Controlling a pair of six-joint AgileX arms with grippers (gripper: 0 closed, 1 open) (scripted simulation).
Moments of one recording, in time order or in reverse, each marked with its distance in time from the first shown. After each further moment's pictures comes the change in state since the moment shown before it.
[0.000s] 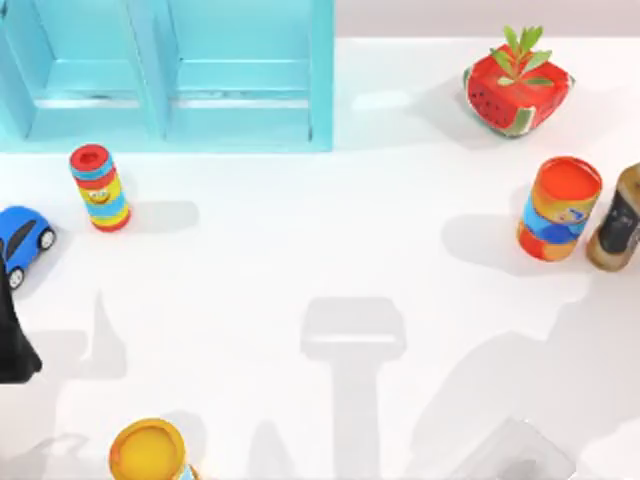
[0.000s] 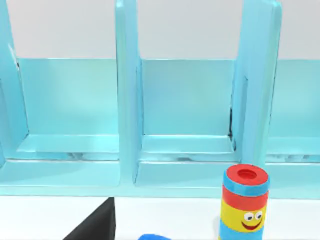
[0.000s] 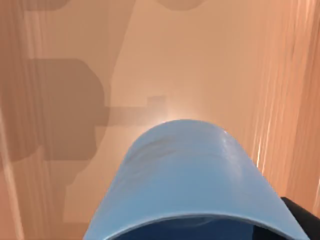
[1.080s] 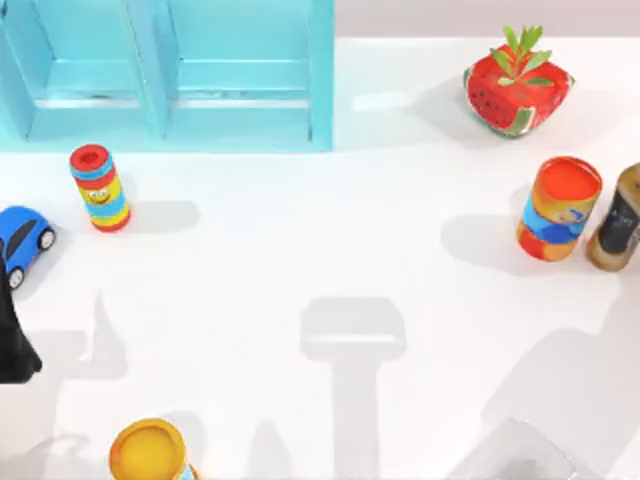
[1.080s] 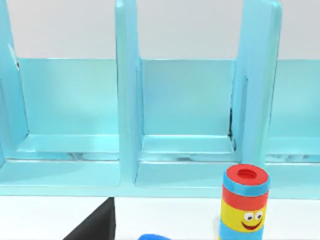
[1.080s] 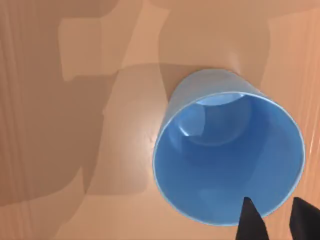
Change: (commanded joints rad) left arm 0.000 0.000 0.000 0.000 0.000 0.000; right arm 0.022 -0.016 -0.251 0.244 0.001 0.025
